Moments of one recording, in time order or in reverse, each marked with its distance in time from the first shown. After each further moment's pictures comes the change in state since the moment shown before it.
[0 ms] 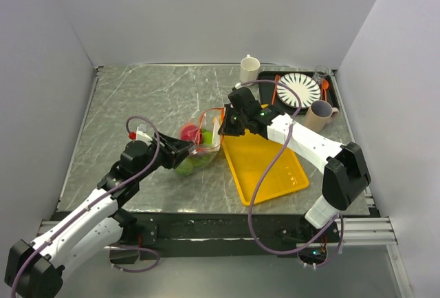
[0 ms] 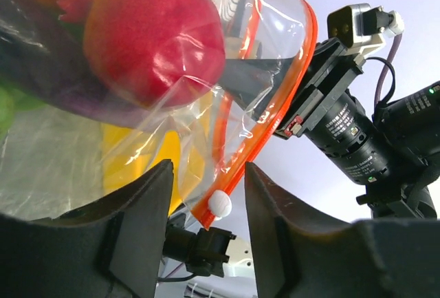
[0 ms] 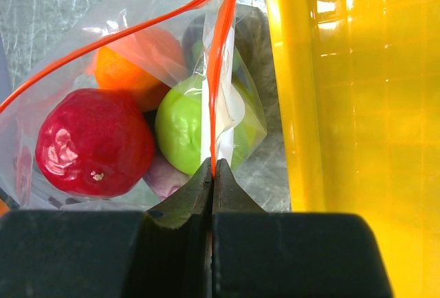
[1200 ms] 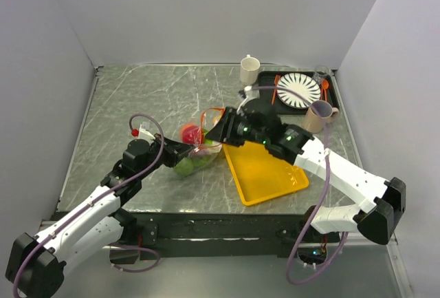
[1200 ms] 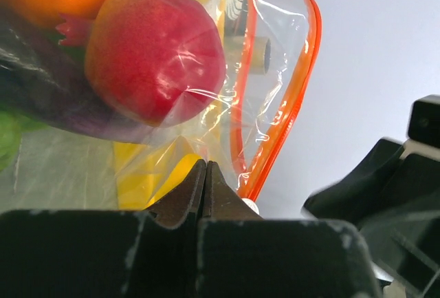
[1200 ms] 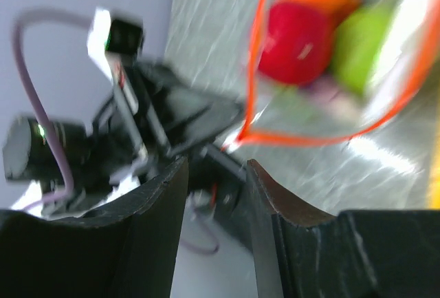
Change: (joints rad) left arm 0.000 0.053 -0.011 0.079 0.009 0.072; right arm 0.144 -0.354 -0.128 0.112 -0.090 0.195
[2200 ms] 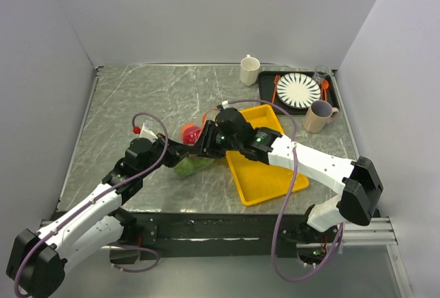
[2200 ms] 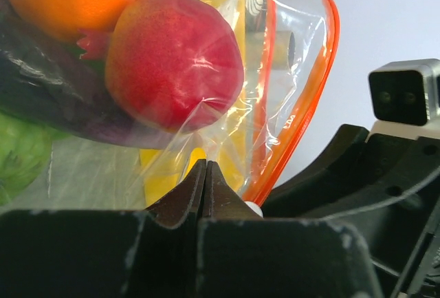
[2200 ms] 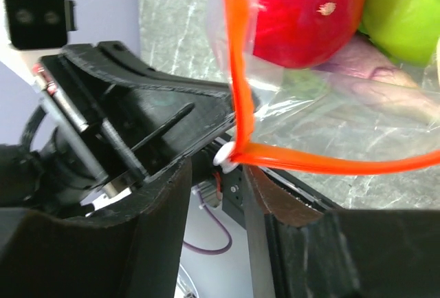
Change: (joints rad) left arm 0.000 0.032 0.012 -0.022 0.000 0.115; right arm 0.115 0.200 0.007 0.047 0.020 0.148
